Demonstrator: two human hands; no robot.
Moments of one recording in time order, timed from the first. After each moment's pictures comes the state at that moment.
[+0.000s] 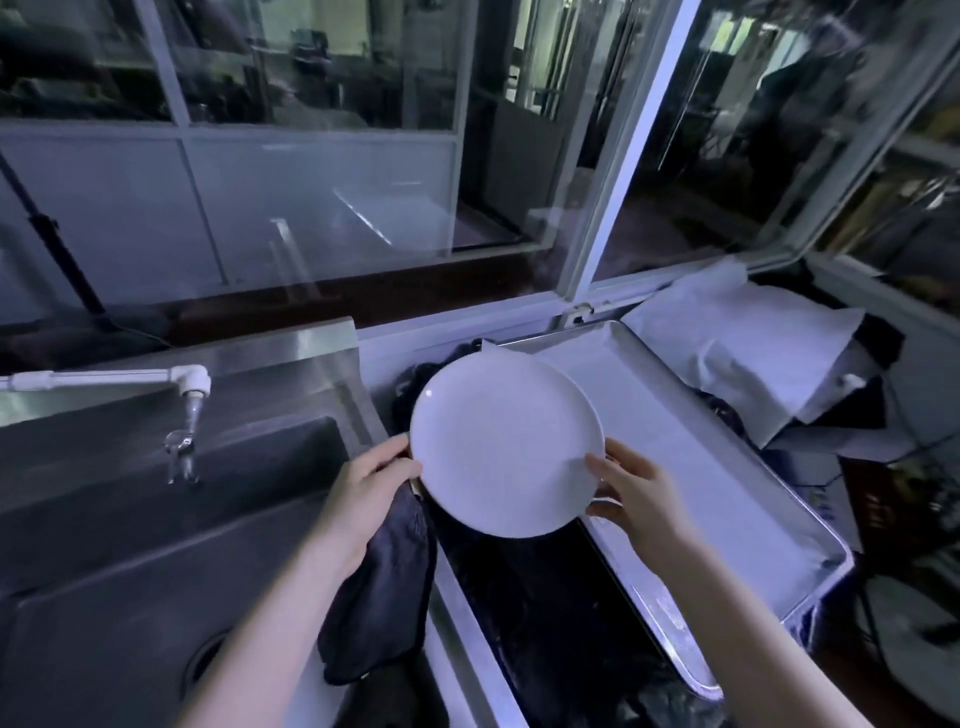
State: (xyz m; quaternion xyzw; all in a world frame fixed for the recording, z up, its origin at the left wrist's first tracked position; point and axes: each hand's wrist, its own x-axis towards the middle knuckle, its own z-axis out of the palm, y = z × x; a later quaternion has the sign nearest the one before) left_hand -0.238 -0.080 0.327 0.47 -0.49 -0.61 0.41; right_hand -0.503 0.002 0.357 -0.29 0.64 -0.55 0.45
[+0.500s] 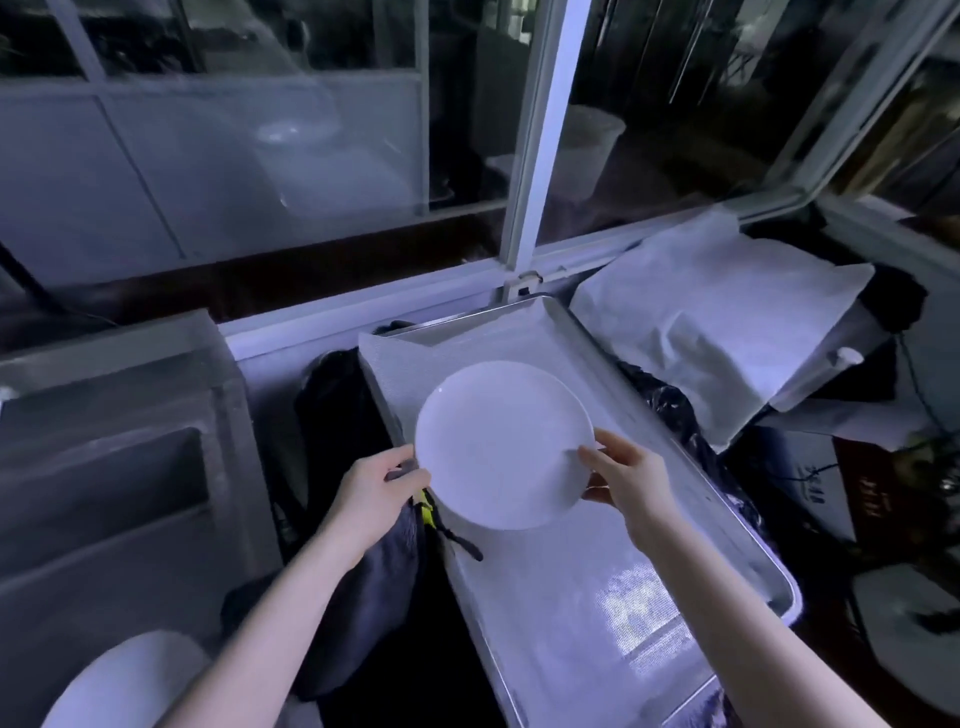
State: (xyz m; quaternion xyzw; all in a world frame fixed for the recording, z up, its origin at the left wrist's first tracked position) left_hand -0.463 -0.125 0.283 0.52 -0.60 -0.54 0.28; right_hand -0.733 -0.057 0.295 -0.29 0.69 -0.52 0.42
